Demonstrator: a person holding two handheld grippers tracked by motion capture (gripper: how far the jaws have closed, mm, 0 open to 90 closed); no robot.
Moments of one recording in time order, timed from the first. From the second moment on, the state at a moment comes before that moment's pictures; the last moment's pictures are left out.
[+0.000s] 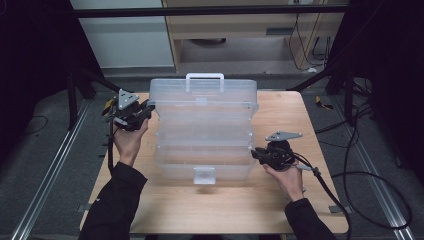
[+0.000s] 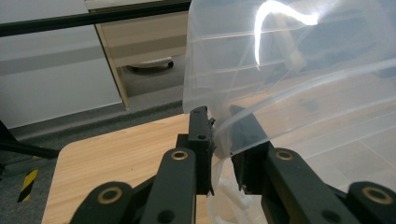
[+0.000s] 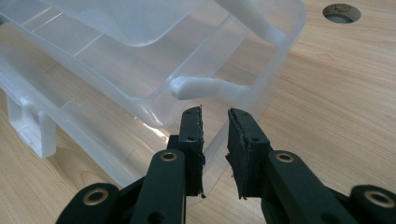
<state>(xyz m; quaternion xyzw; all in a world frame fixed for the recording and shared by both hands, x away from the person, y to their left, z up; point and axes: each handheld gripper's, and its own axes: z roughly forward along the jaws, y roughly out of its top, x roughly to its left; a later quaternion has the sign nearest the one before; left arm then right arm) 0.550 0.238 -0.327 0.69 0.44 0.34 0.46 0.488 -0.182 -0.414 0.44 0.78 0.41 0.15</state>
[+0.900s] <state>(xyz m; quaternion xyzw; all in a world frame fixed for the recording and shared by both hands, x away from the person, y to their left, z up) 0.580 0.231 -0.316 0.68 0.45 0.36 0.45 0.488 -0.181 -0.413 0.44 0.79 0.40 0.16</state>
